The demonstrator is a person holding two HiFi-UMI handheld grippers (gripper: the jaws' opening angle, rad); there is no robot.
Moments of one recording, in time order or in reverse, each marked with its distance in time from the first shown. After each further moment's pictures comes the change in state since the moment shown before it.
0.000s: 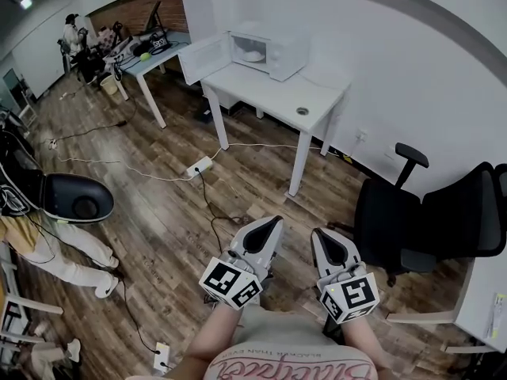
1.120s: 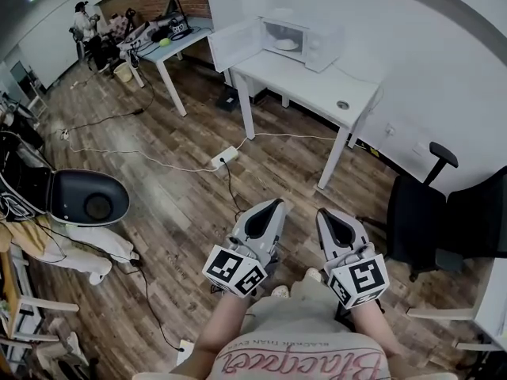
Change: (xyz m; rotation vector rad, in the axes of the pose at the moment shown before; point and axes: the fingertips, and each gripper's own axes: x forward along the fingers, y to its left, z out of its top) left arm -0.069 0.144 0.046 -0.013 -0.037 0.087; right arm 0.129 0.098 0.014 -0.037 -0.012 0.077
